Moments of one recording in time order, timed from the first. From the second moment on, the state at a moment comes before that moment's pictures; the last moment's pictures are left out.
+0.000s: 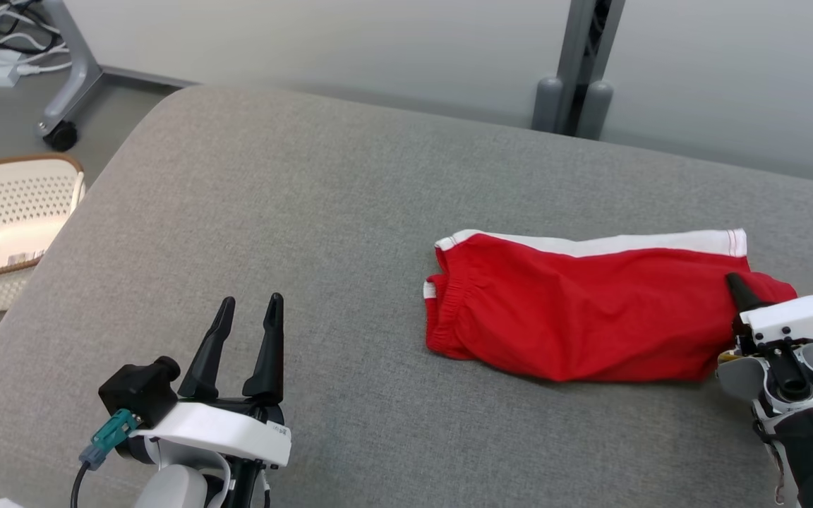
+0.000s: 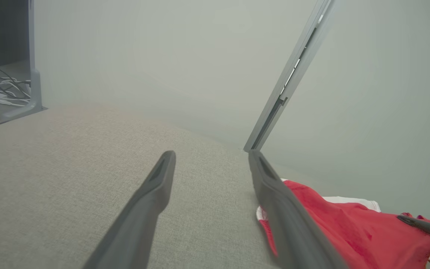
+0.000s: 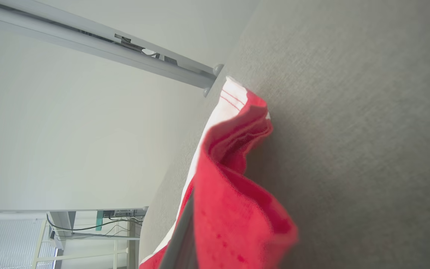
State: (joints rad) left arm -0.17 0.05 -0.18 0.31 -0.52 -0.10 -0.26; right arm -0.64 -0.15 -0.02 1.04 1.26 0.13 0.05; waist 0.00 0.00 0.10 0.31
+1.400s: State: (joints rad) left arm -0.10 0.05 -0.16 0.36 -0.60 -0.11 -0.26; right arm -0.55 -0.08 0.32 0.88 1.00 0.13 -0.19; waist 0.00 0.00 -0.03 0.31
